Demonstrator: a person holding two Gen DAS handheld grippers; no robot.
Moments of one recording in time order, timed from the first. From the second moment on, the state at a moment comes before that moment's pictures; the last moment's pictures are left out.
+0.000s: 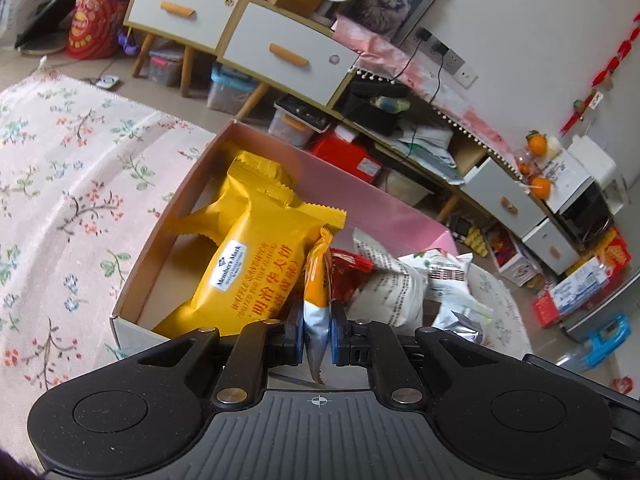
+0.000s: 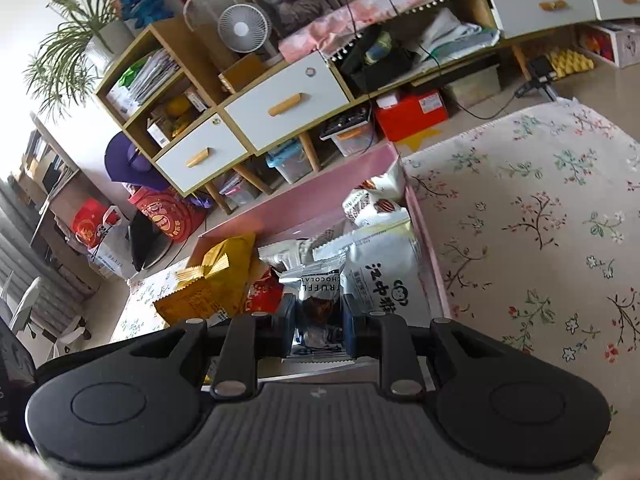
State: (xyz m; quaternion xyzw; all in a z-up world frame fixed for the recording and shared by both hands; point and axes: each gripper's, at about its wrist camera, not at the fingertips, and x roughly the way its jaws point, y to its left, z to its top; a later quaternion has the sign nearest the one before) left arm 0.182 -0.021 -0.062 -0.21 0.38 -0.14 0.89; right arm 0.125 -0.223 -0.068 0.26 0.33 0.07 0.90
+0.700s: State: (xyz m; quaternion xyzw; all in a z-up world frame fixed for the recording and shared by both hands) left arm 0.163 -0.024 -0.044 -0.16 0.37 -0.14 0.90; right arm 0.119 -0.227 -0.056 0.27 0.32 0.06 0.91
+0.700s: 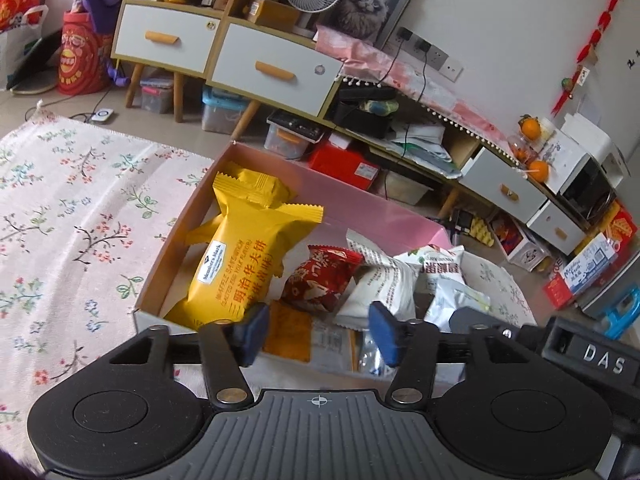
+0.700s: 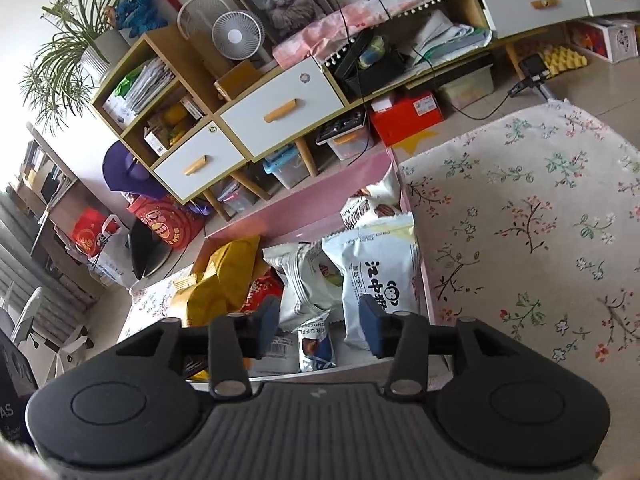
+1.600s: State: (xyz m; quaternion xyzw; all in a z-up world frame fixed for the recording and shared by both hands) left arm 0.072 0.014 -0.026 -0.03 0.43 -0.15 0.89; right arm 0.058 -0.222 -0.034 0.10 0.35 0.10 0.93
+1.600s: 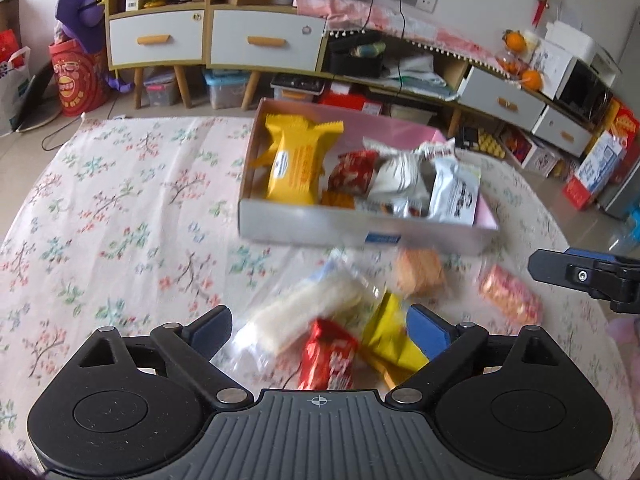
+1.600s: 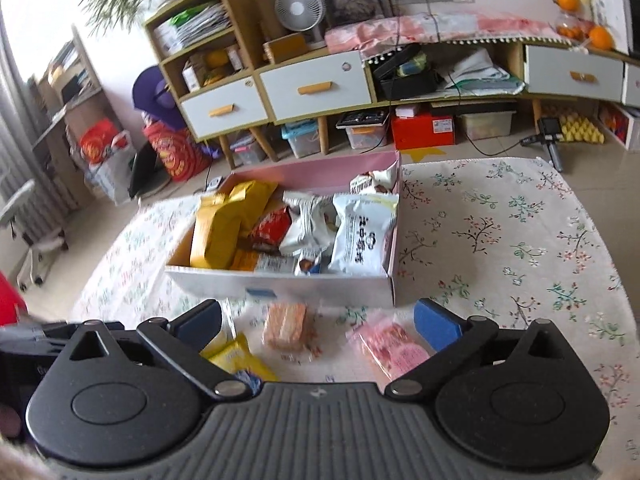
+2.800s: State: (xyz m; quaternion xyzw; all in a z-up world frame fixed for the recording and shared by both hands) left arm 0.055 0.010 -0.060 0.01 0.44 -0.23 0.87; right arm 0.032 -0.180 -0.080 -0.03 0.36 0.22 0.91
